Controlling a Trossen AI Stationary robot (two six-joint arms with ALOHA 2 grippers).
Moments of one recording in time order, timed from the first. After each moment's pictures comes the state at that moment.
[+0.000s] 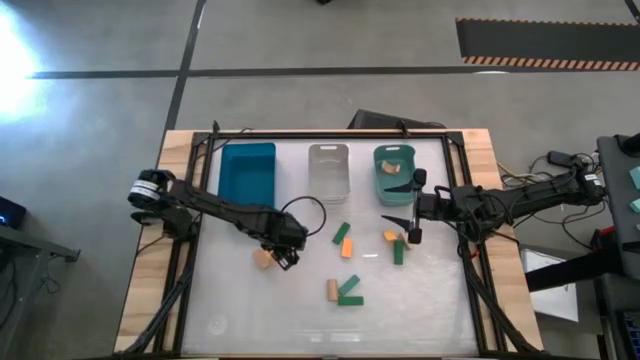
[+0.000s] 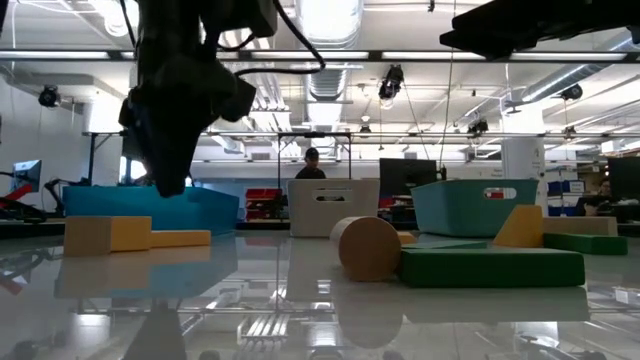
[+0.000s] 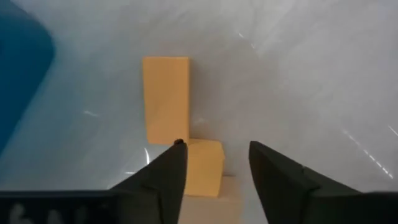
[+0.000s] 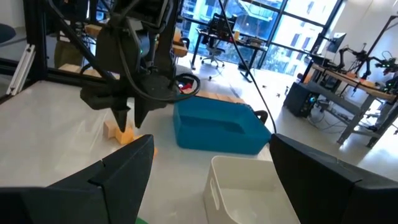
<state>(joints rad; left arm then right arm) -0.20 1.69 1.17 -0.94 -0.04 -0.91 0.16 0.76 0.42 0.26 0.28 -0.24</state>
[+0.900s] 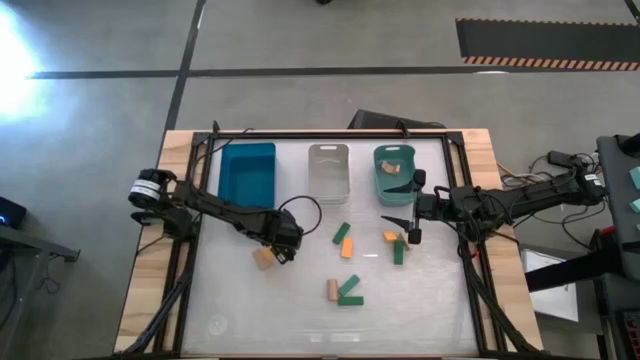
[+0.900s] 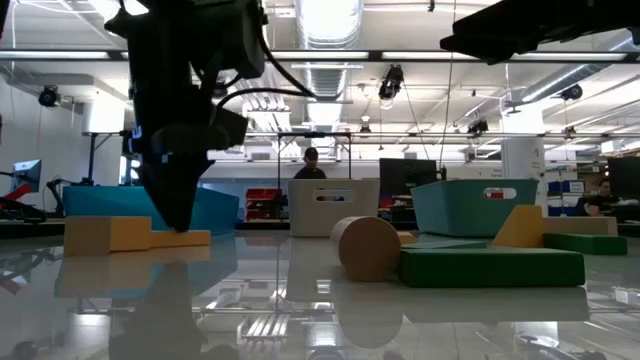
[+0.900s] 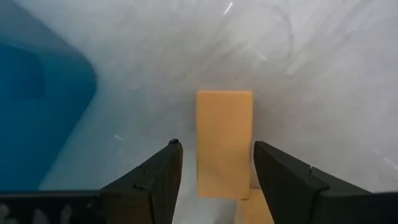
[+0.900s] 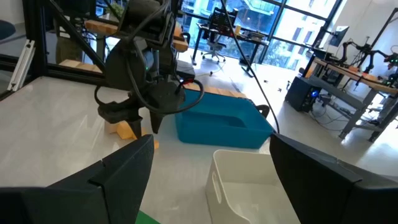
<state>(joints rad) -0.18 1.69 1.02 -0.79 -0.19 -0.86 0.16 0.76 0.42 0.24 0.28 -0.22</state>
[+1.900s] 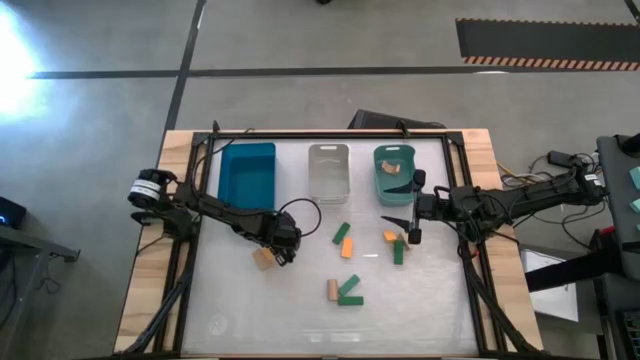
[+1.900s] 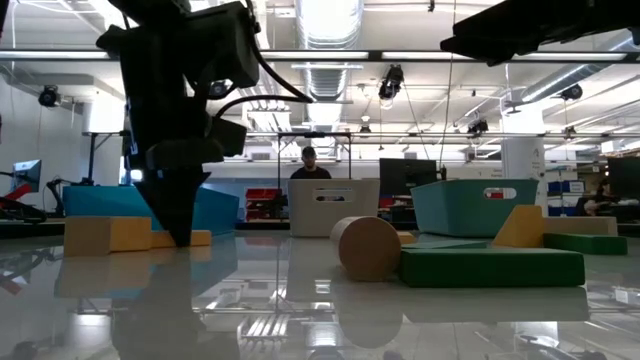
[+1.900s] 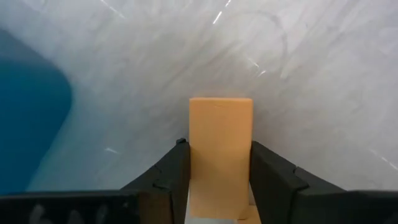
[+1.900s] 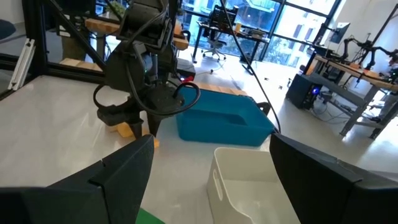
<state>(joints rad) -0.18 1.69 0.95 -0.67 -0.20 -0.81 0.16 0.76 0.42 0.23 0.28 -0.21</state>
